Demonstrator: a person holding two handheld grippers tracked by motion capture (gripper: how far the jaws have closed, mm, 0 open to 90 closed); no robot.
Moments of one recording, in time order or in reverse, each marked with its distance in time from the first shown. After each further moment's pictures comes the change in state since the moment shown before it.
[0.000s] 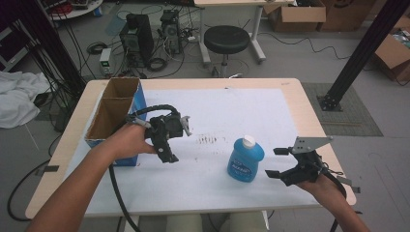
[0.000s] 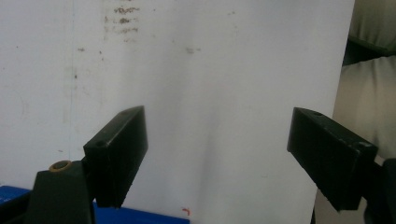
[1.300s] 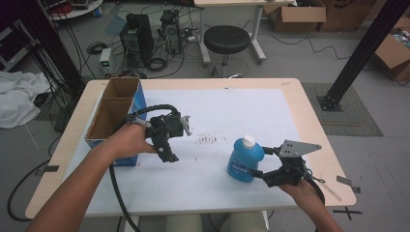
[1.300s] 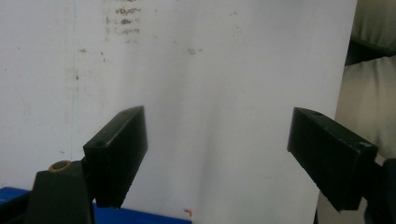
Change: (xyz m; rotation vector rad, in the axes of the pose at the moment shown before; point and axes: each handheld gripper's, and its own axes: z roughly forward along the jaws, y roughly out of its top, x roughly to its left) left arm 0.002 0.000 0.001 0.005 0.003 0.009; right arm 0.022 0.005 0.035 -0.169 -0.006 0.002
